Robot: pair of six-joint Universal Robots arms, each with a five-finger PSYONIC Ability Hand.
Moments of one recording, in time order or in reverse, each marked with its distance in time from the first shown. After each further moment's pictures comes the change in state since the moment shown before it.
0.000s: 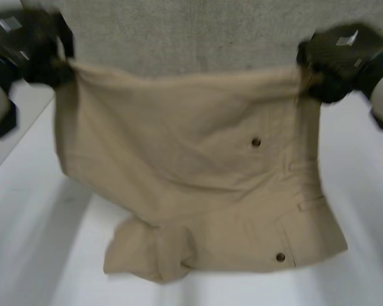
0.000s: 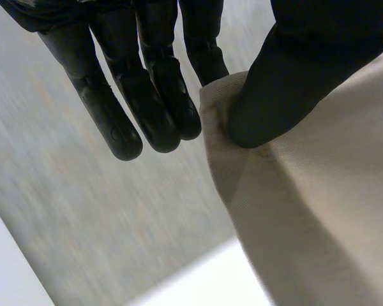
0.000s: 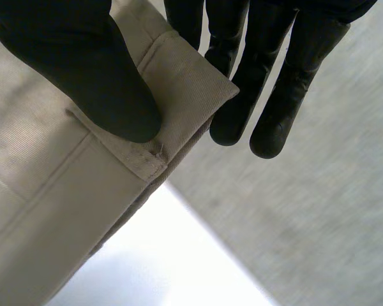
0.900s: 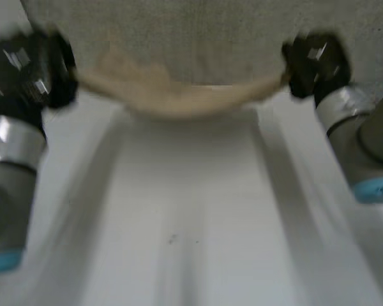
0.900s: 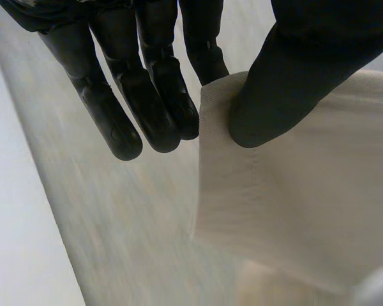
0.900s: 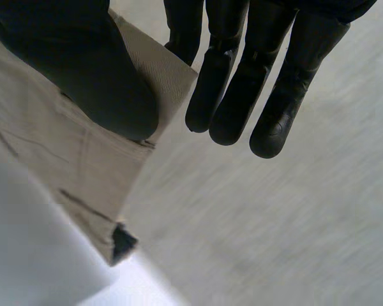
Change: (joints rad) left arm -0.134 0.062 -0.409 0.601 -0.263 0.000; right arm 0.087 0.184 0.155 -0.627 0.174 0.032; left_hand 0.000 0.001 0.000 0.003 0.000; right_hand 0.009 0.000 0.000 0.000 0.006
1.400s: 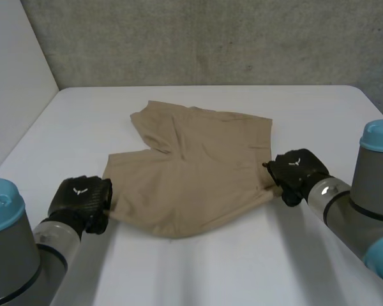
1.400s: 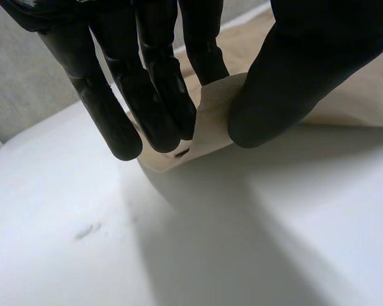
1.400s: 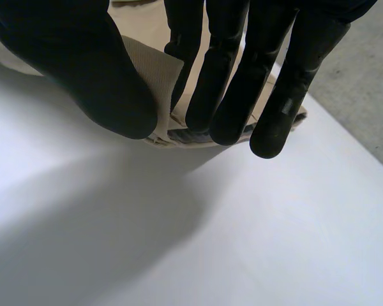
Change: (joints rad) left arm -0.037 -0.186 -0.170 -0.349 0.001 0.038; right arm -0.016 0.033 0.257 0.345 -0.049 -0.112; left_hand 0.000 0.000 0.000 0.000 0.000; right_hand 0.000 0.000 0.000 0.000 0.000
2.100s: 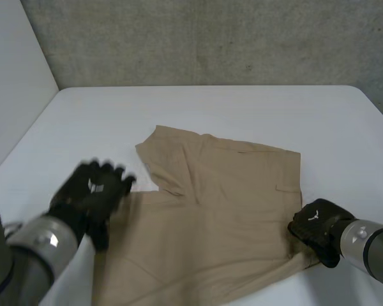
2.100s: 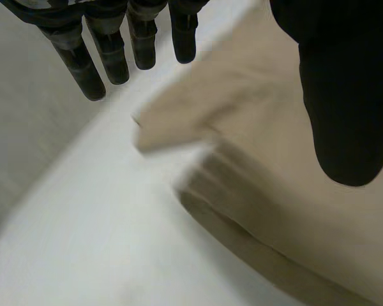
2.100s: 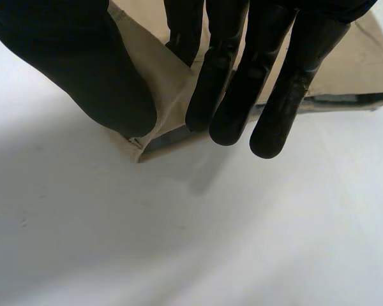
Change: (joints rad) left arm -0.101 0.106 0.174 -0.250 0.060 0.324; right arm -0.100 -0.145 0.183 0.316 -0.035 -0.393; left_hand -0.914 -0.991 -0.974 -0.994 -0.917; right_hand 0.000 0.000 0.000 0.000 0.000
